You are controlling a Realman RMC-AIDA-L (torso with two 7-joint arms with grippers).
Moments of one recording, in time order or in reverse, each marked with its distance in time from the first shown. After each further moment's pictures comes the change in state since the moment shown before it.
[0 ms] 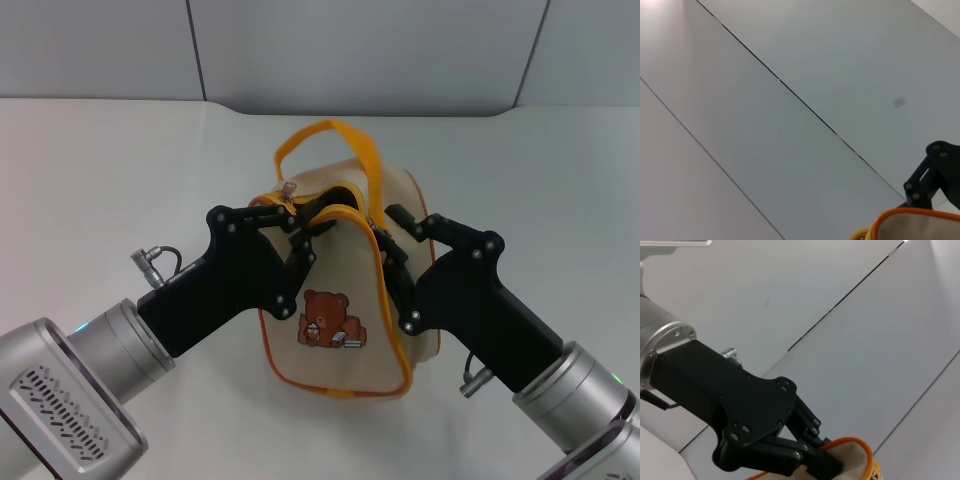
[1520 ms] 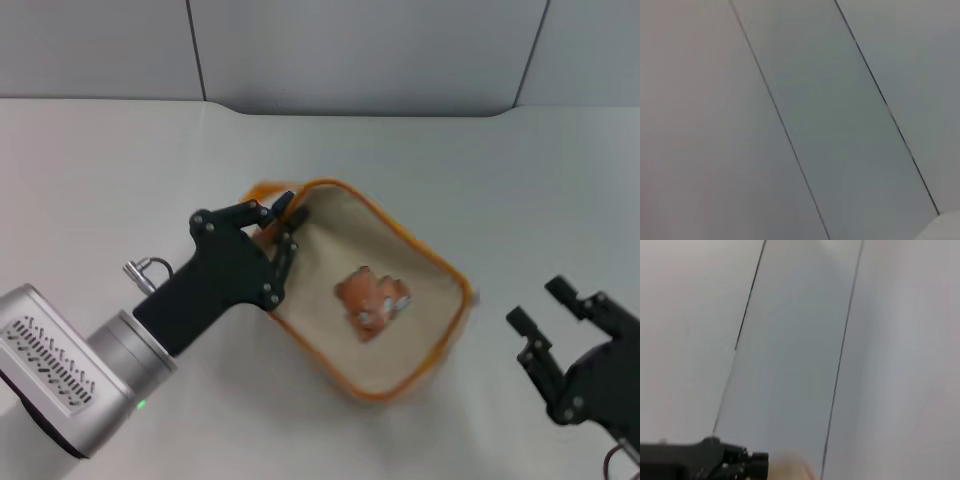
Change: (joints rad) left arm 0.051 0.001 -0.122 -0.106 -0.008 -0.128 -0.232; right arm -0.259 -0.008 -0.051 -0.241 -0.002 -0.262 0.695
